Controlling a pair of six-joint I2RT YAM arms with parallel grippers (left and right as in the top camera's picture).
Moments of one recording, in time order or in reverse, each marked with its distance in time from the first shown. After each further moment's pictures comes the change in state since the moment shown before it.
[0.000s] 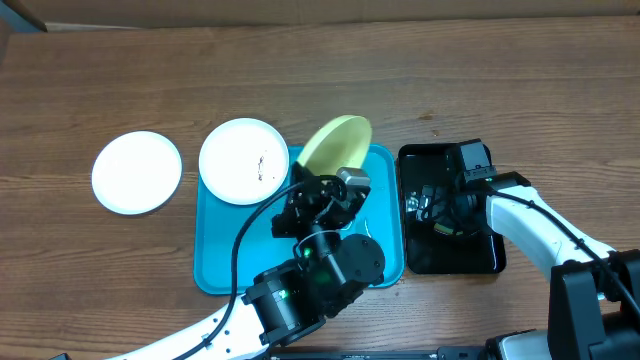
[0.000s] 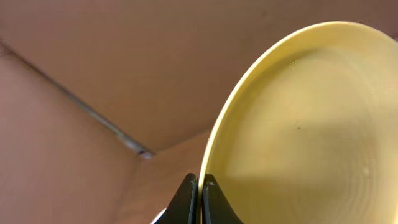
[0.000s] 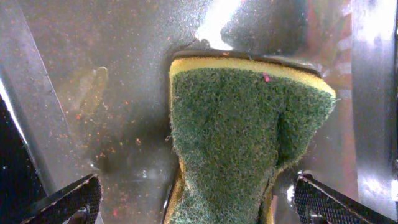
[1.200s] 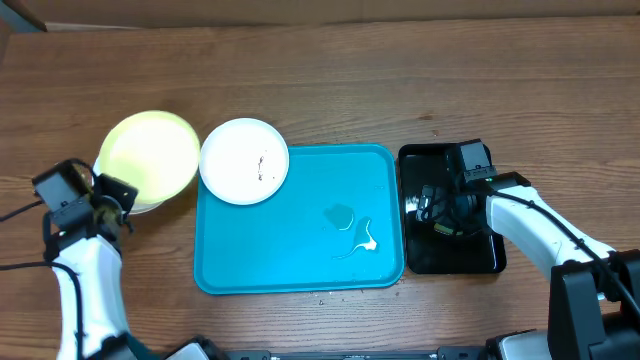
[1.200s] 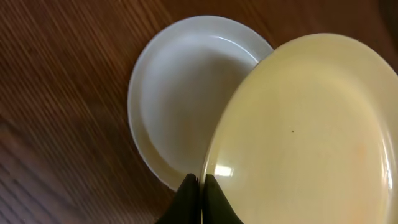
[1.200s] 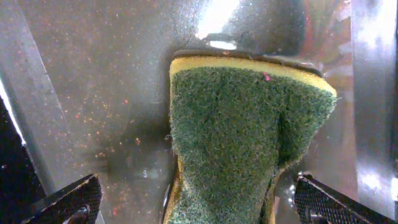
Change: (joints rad) left arm 1.676 0.174 0.003 -0.363 1.442 -0.842; right arm 0.000 0.000 -0.001 0.000 0.000 -0.003
